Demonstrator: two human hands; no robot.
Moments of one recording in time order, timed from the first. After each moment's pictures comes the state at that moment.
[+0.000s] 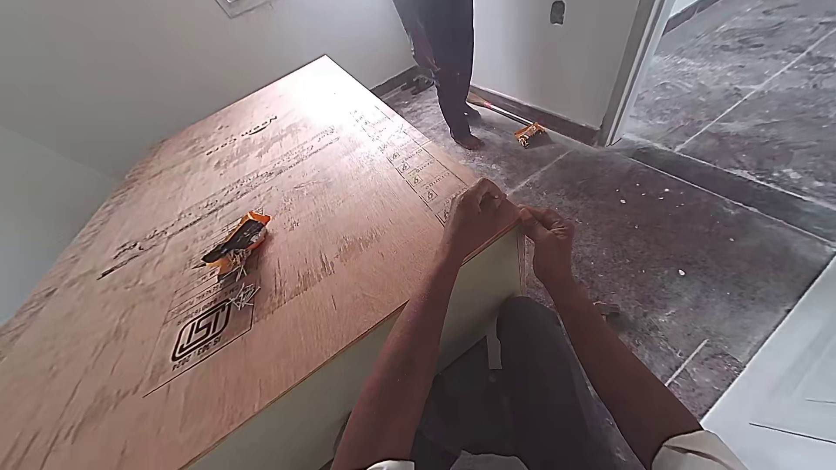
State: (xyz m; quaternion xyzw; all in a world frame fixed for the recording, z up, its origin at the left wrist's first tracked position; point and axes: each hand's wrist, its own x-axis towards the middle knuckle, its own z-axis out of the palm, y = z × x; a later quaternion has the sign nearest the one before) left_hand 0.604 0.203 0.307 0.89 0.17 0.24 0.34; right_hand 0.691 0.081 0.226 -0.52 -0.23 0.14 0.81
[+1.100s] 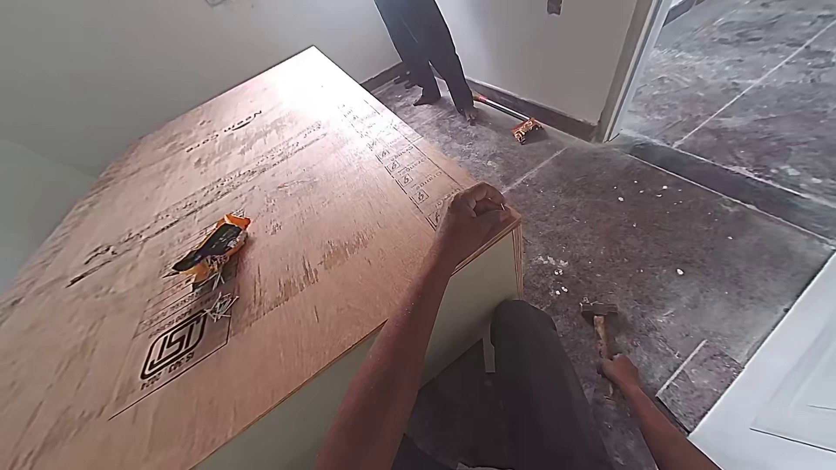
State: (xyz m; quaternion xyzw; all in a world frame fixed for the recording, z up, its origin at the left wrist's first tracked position) left_hand 0.605 0.198 0.308 0.85 0.14 0.23 0.45; right_hand 0.726 -0.138 -0.117 -0.89 0.03 0.40 0.20
